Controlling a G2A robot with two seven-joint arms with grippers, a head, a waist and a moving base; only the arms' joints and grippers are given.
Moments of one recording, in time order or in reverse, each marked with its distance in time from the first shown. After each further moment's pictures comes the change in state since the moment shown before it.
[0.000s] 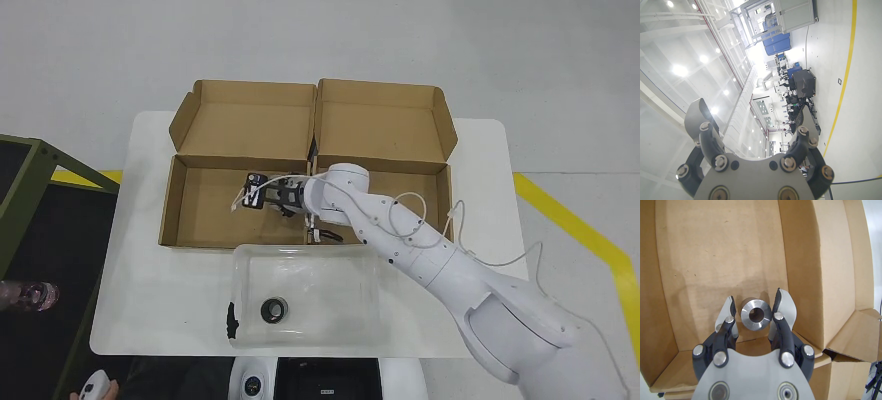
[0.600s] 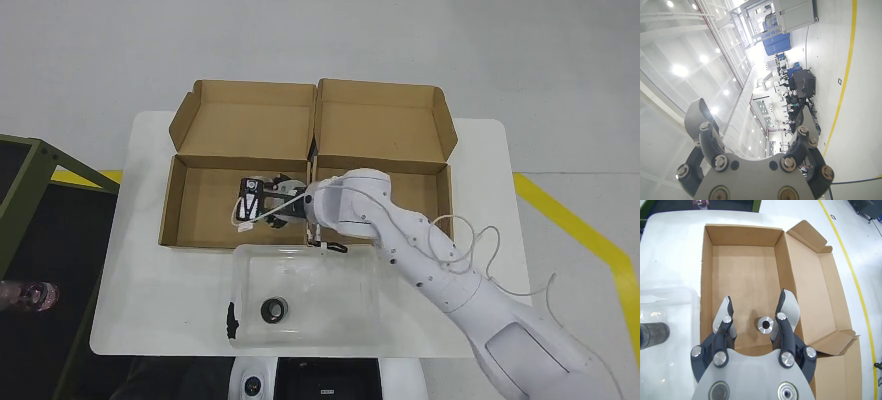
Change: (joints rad) left arm 0.000 0.000 0.000 0.000 0.000 0.000 0.000; right arm -0.207 0.103 0.223 -0.425 0.011 -0.161 0.013
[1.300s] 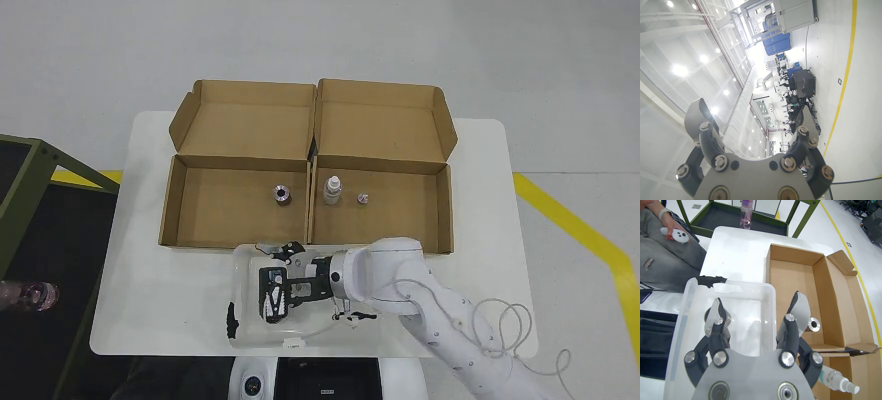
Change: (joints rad) left arm 0.000 0.000 0.000 0.000 0.000 0.000 0.000; right arm -0.406 0.112 0.128 -0.433 -0.072 -0.197 0.038
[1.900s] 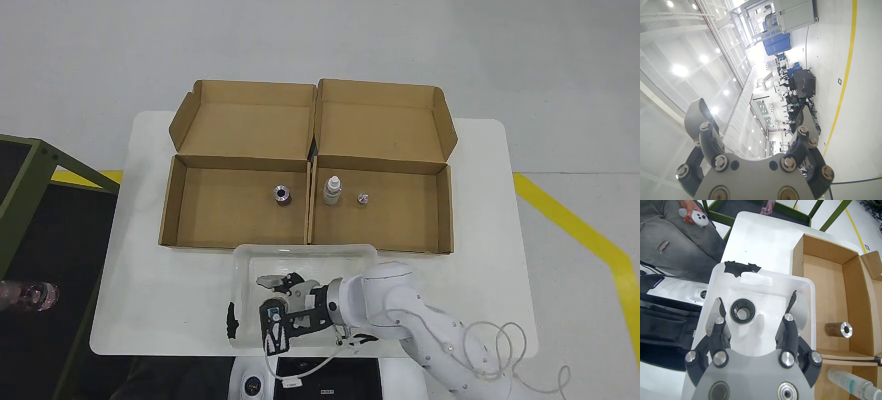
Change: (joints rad) left arm 0.000 0.000 0.000 0.000 0.000 0.000 0.000; right arm -0.076 0.027 -0.056 0.010 -0.107 -0.045 -0.048
